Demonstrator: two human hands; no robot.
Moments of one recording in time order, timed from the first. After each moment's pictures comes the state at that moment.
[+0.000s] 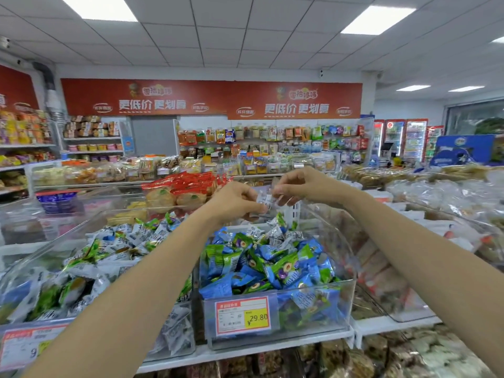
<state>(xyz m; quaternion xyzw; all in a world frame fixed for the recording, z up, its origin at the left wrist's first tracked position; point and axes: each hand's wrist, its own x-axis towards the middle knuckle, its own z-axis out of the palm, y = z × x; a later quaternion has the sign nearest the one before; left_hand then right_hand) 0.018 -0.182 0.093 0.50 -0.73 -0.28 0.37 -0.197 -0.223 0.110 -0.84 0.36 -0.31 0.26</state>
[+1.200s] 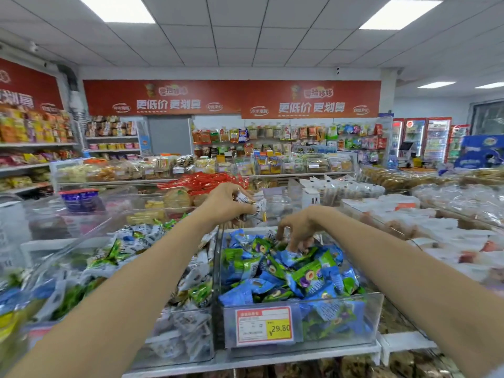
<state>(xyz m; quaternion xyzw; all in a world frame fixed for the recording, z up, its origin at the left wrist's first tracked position) 0.061 -0.192 0.091 0.56 -0.70 -0.20 0.39 -0.135 -0.269 0.070 -0.80 0.54 0.11 0.24</state>
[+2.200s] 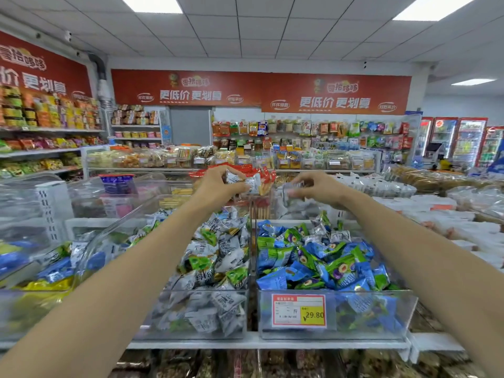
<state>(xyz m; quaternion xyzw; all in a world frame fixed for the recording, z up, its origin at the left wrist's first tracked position) 0.123 -0.163 0.090 0.55 -0.63 -0.20 0.51 -0.119 -0.264 0.092 -0.82 0.41 -0.31 0.26</state>
